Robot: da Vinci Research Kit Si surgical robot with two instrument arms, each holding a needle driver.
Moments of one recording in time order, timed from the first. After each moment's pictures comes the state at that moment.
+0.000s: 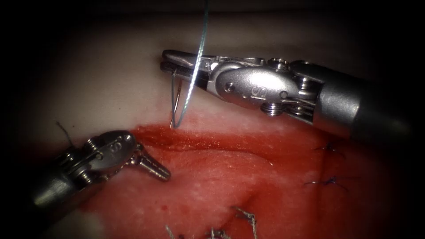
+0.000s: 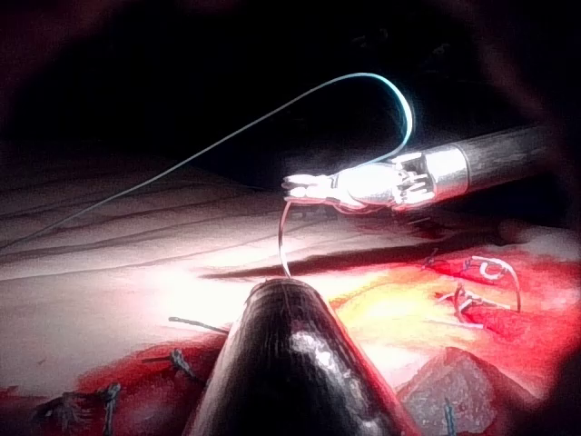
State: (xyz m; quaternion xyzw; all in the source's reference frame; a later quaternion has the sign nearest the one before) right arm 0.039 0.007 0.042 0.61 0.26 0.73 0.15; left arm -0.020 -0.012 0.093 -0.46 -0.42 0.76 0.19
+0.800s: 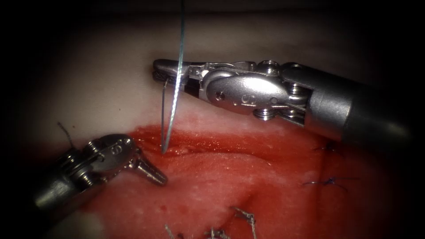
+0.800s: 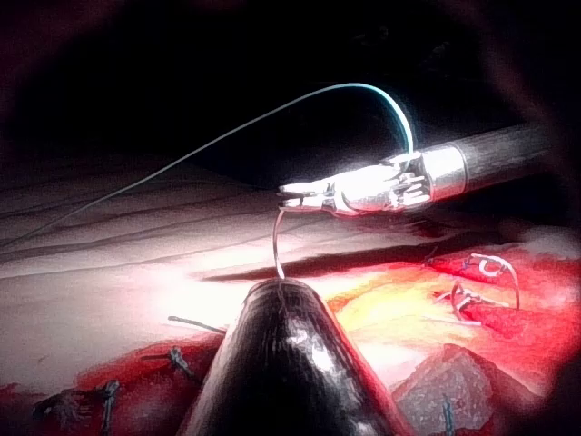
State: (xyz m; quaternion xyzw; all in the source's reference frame) right arm 0.040 0.006 0.043 0.58 0.28 0.73 0.23; left arm -0.019 -0.012 0.093 -0.43 -0.44 0.76 0.20
